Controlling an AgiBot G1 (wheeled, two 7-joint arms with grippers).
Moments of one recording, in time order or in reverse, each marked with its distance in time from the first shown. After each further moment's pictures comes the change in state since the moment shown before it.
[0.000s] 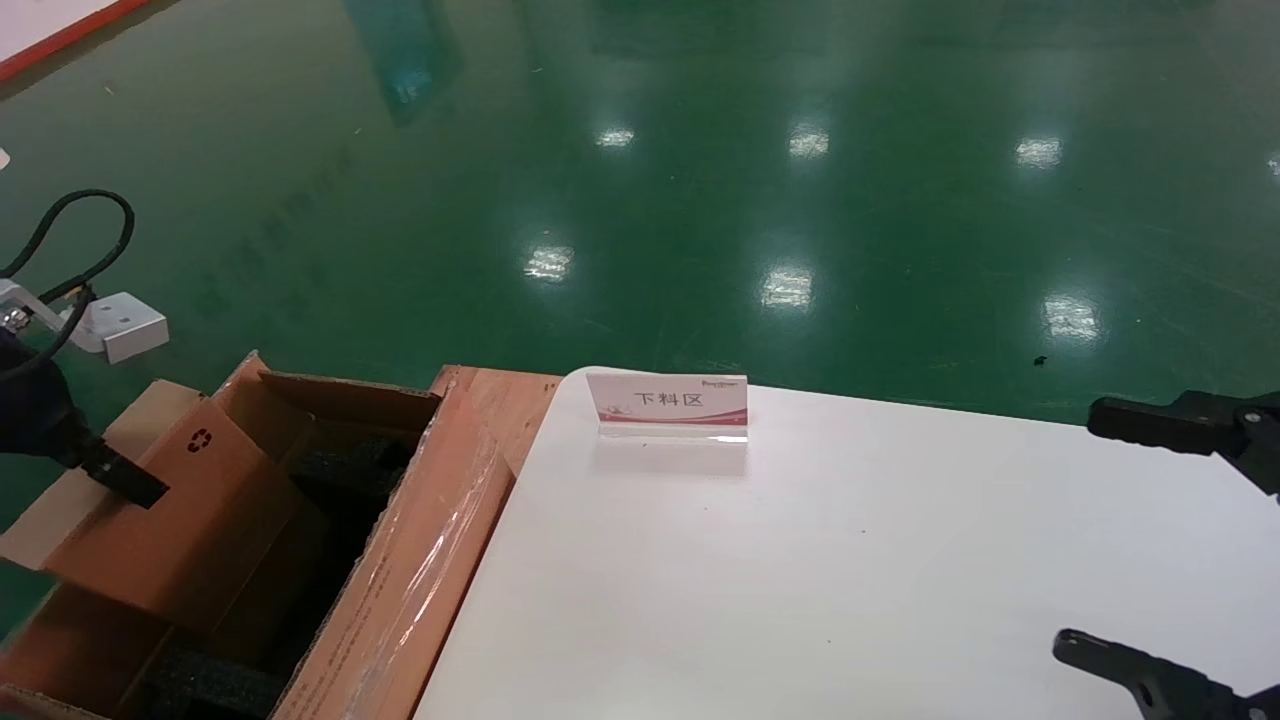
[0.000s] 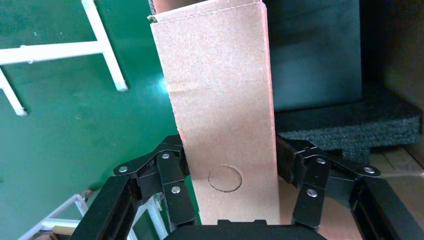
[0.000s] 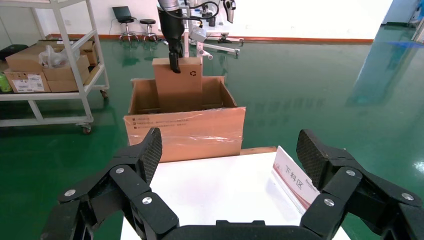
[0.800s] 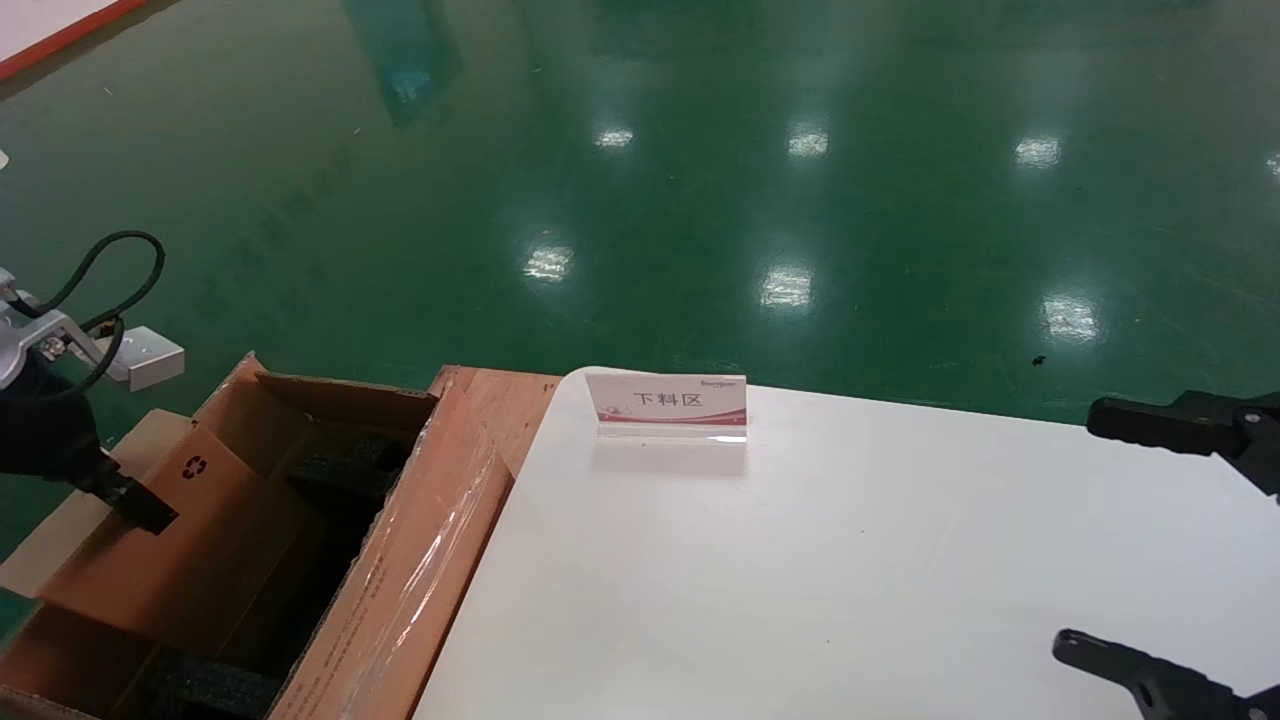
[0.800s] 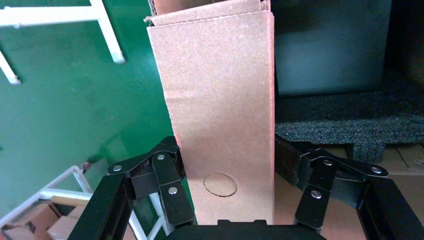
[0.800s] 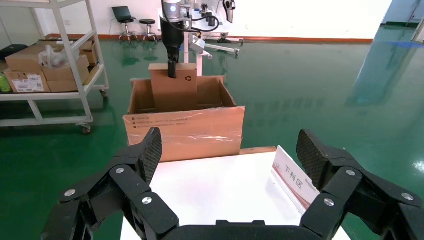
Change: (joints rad) left arm 0.181 0.080 0.004 0.137 -0.048 -0.007 -0.025; right arm 0.000 0.000 -0.001 0.000 0.001 0.001 -0.001
